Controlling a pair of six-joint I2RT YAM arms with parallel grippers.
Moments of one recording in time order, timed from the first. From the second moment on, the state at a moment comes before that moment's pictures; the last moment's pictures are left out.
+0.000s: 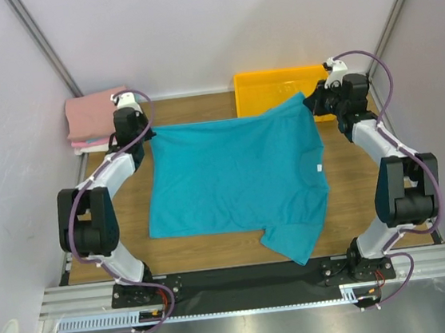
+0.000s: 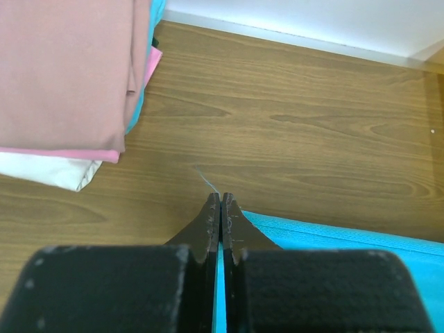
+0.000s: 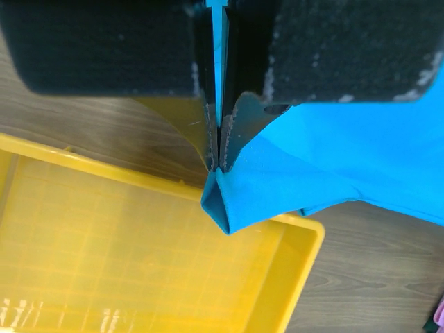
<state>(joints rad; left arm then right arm) -0.08 1.66 1.10 0.17 -0.13 -0.20 -0.01 1.62 1.16 0.14 -0.42 0.13</state>
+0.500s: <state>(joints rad) -0.08 1.77 1.20 0.17 -0.12 -0.17 -0.03 1.75 1.26 0.15 -0.47 0.14</state>
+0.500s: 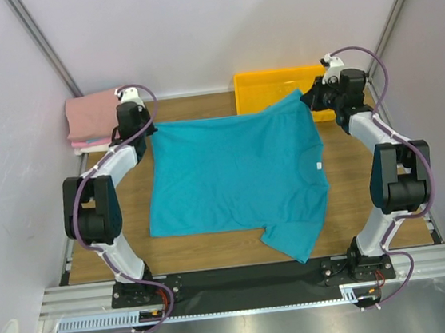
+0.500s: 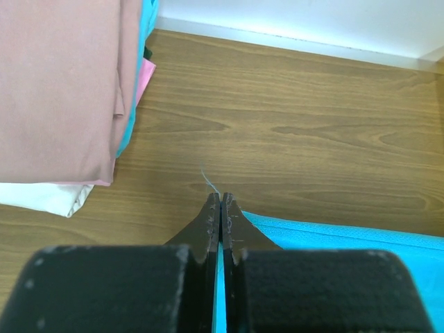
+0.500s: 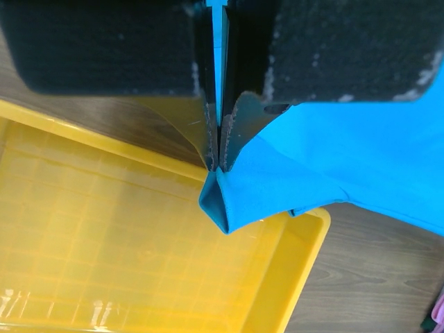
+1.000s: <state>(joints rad) -0.08 1.80 1.20 0.17 -0.09 -0.15 -0.03 1.76 1.26 0.15 -0.51 0.08</state>
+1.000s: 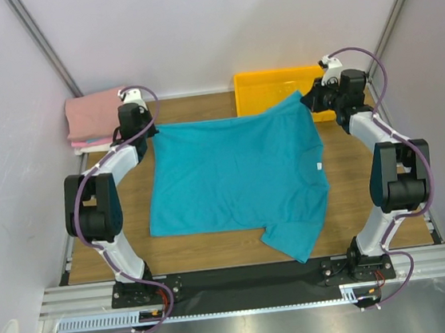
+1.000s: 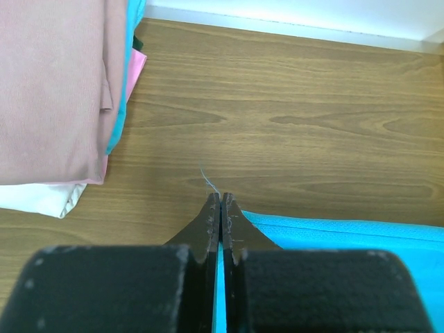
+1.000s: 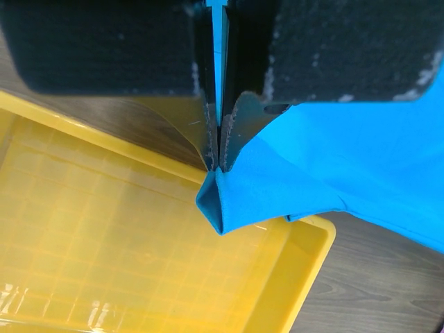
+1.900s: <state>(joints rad) -0.07 1.65 0.99 0.18 -0.05 -0.02 -0.06 1.58 1.03 0.14 -0.55 0.07</state>
